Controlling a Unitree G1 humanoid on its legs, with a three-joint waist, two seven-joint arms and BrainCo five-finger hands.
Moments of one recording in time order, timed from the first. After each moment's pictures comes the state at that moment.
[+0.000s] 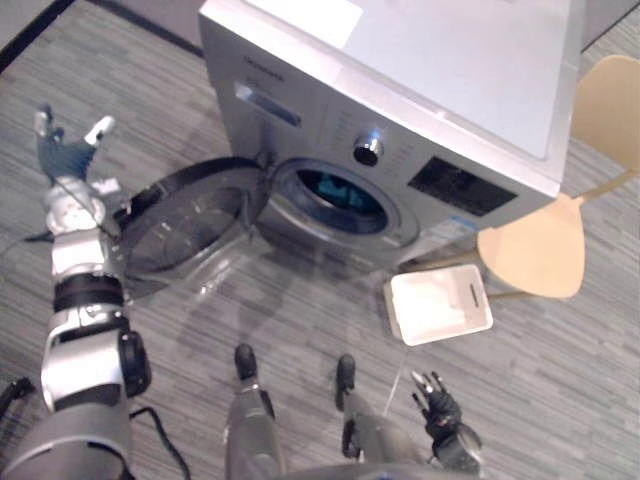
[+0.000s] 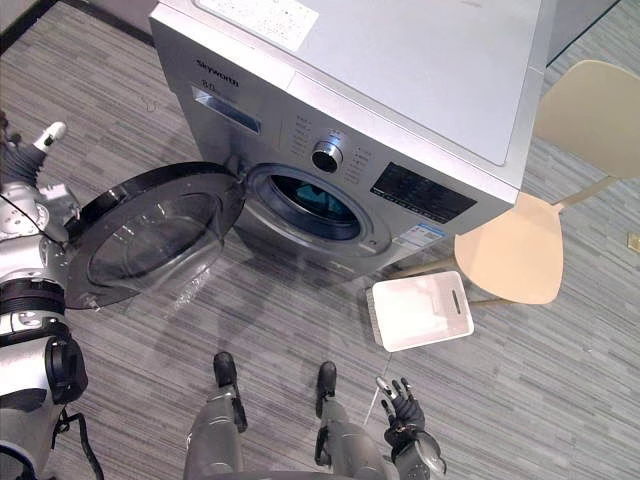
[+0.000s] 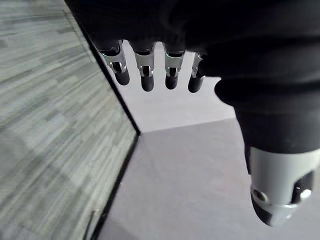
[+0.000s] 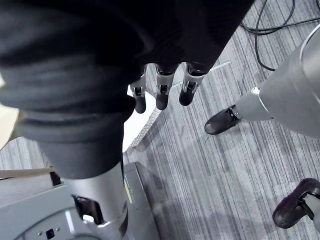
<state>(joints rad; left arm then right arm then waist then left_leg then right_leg) -0.79 0.62 0.35 0.88 -0.16 -0.05 0.19 0.10 -0.01 -0.11 0.80 0.70 -0.11 0.07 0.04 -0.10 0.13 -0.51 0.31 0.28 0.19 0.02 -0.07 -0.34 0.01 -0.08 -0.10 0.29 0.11</state>
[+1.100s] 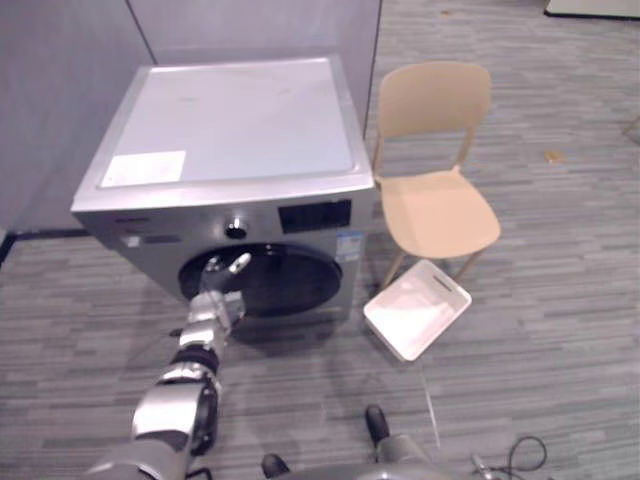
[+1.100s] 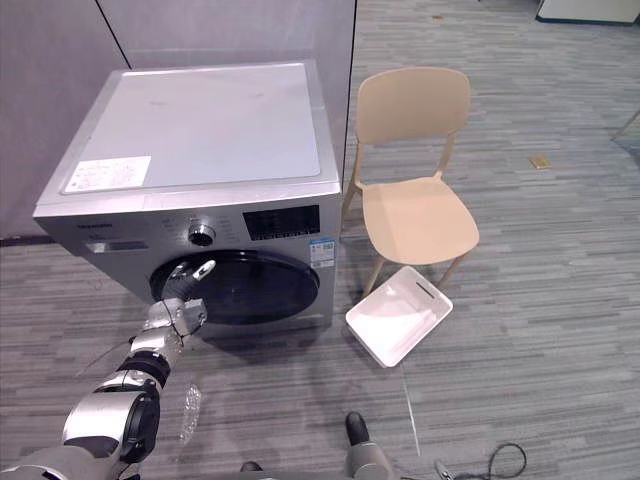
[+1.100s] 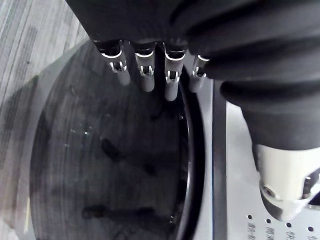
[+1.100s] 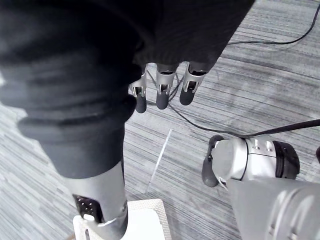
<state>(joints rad) -0.51 0.25 0.17 1.07 -0.22 -0.08 0.13 0.22 -0.06 -0.61 1.07 0.59 -0.06 0.06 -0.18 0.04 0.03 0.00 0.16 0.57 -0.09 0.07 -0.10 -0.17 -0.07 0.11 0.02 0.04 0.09</state>
